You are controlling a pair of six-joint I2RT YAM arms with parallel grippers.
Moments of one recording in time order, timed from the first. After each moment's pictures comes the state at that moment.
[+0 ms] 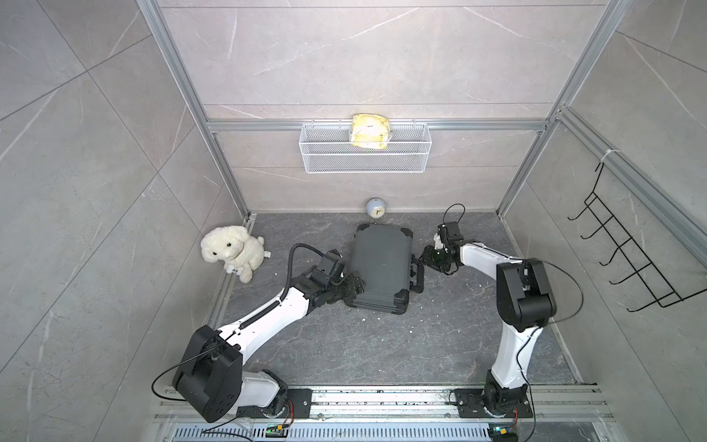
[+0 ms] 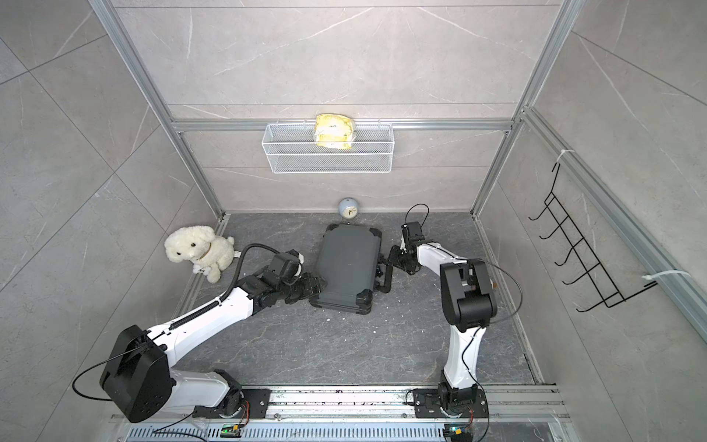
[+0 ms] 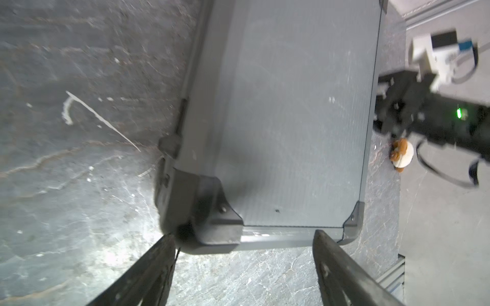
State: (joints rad) left arm -0.66 1.36 0.92 -0.42 0.11 -0.82; right arm 0.17 2.04 1.41 -0.44 -0.21 0.49
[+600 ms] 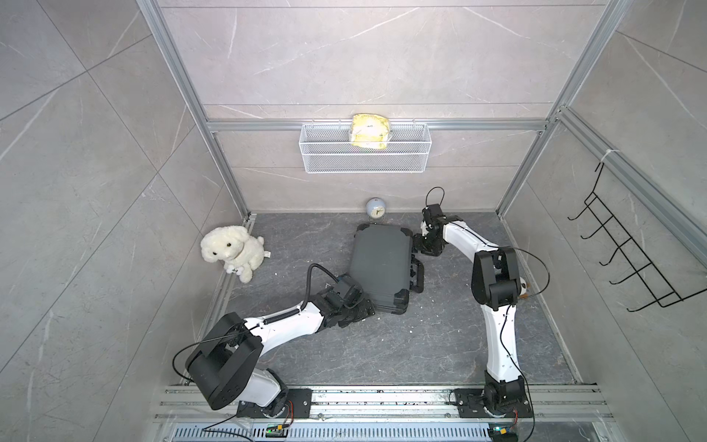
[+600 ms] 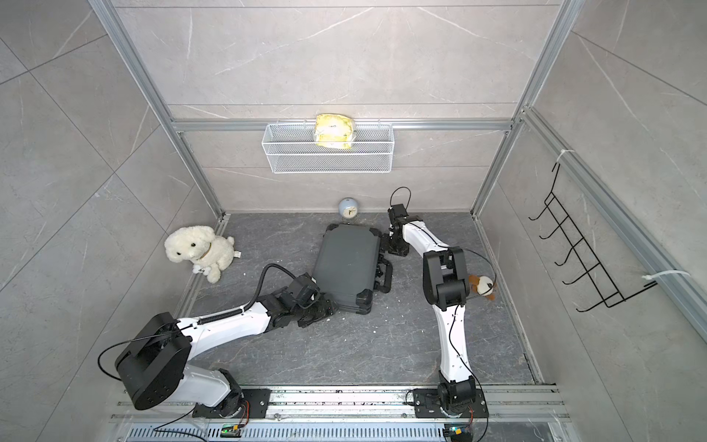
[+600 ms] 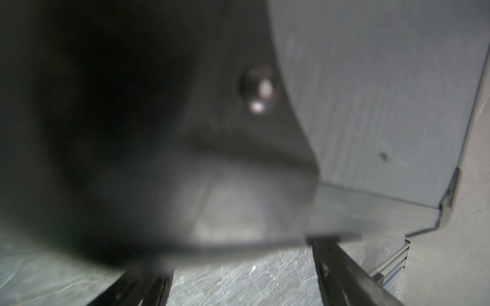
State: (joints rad) left arm -0.78 1.46 0.74 -0.21 0.12 -1.02; right arm 0.23 2.31 1.91 -0.83 -0.07 0.30
